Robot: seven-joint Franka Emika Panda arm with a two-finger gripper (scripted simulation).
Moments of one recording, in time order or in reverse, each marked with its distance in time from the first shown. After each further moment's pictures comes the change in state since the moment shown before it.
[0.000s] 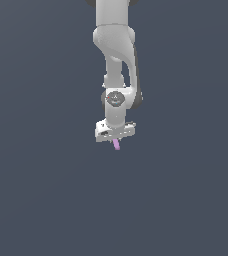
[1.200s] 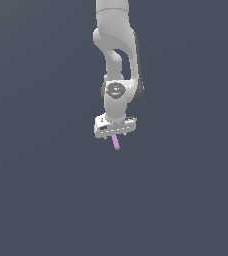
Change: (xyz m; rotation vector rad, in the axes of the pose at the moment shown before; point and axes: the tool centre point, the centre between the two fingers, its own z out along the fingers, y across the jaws) arm 0.001 0.000 -0.037 0.000 0.000 0.002
